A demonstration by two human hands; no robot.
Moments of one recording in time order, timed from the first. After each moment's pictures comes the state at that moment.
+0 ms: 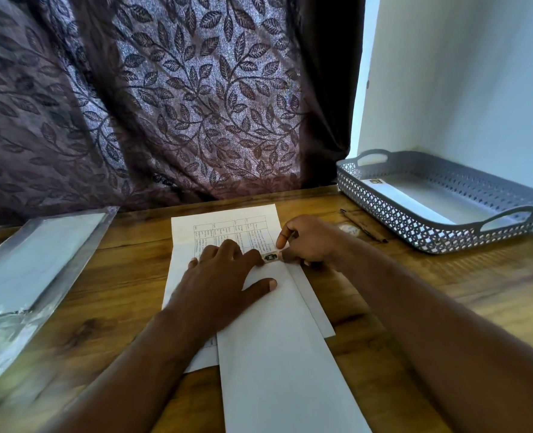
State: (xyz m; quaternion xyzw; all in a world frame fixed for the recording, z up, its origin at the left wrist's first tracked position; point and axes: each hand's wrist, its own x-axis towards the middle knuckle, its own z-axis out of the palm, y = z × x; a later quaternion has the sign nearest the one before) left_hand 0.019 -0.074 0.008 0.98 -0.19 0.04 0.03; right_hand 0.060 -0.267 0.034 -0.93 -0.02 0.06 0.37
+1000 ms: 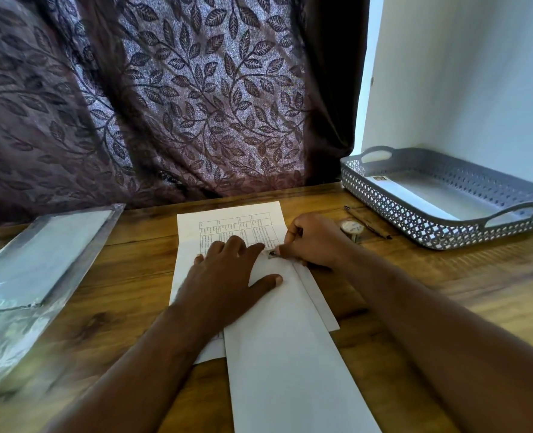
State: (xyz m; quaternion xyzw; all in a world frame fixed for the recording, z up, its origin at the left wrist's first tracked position) left_hand 0.015 -0.076 0.009 0.98 -0.18 0.05 0.02; right_hand 0.050 -0.264 0.025 -0.94 -0.02 -0.04 0.34
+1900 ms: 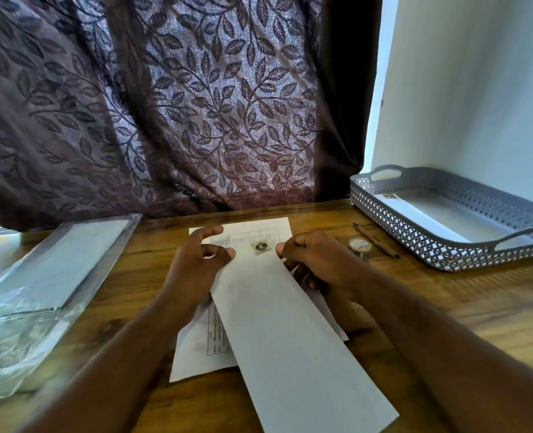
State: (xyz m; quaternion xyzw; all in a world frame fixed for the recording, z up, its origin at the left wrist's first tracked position) left_hand 0.025 -0.042 0.030 0.78 0.01 0.06 0.63; right_hand 0.032 -0.259 0.035 -0.85 -0.07 0.04 0.53
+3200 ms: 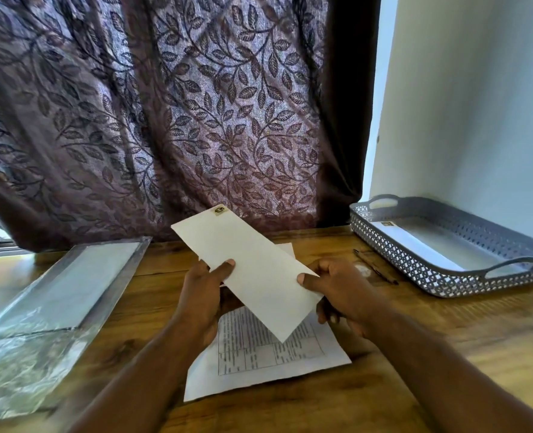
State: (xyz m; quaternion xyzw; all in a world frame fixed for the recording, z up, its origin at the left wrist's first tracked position) left_hand 0.009 -0.049 0.040 0.60 0.02 0.03 0.80; right_hand -0.004 -0.266 0.045 -0.82 -0.01 0.01 0.58
